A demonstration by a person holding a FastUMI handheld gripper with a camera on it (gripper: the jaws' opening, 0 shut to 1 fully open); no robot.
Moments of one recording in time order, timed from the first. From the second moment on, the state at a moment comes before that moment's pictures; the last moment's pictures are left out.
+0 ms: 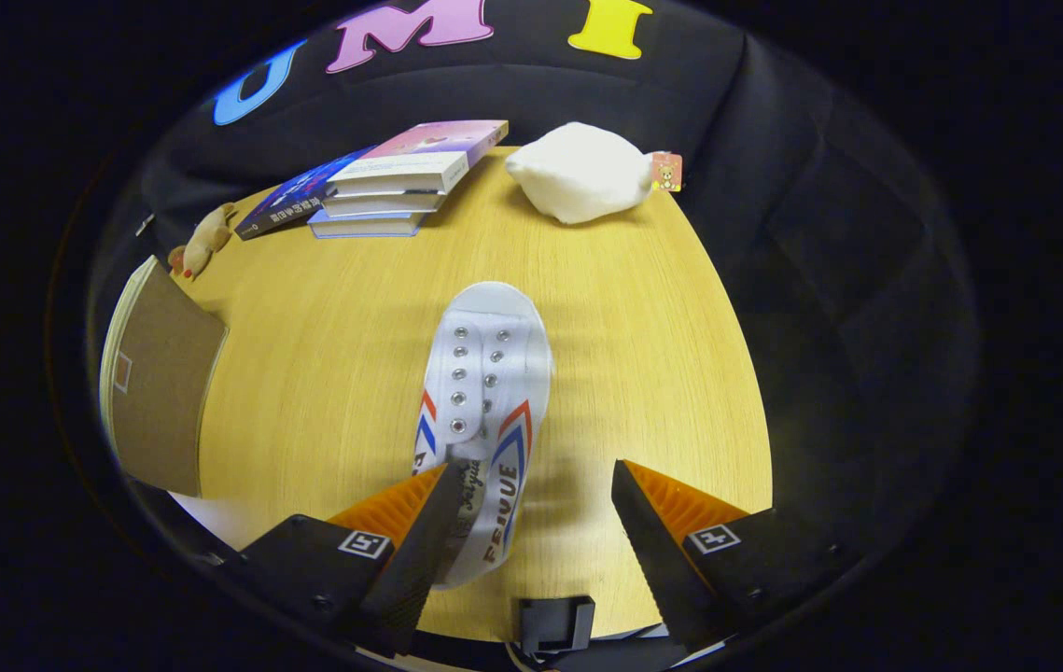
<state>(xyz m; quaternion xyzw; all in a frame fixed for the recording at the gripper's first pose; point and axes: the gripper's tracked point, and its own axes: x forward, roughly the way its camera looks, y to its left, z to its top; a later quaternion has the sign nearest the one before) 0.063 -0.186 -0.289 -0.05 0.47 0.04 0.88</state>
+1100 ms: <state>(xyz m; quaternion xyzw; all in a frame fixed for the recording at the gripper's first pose) 0.074 -0.172 -0.317 0.05 0.52 0.07 0.85</state>
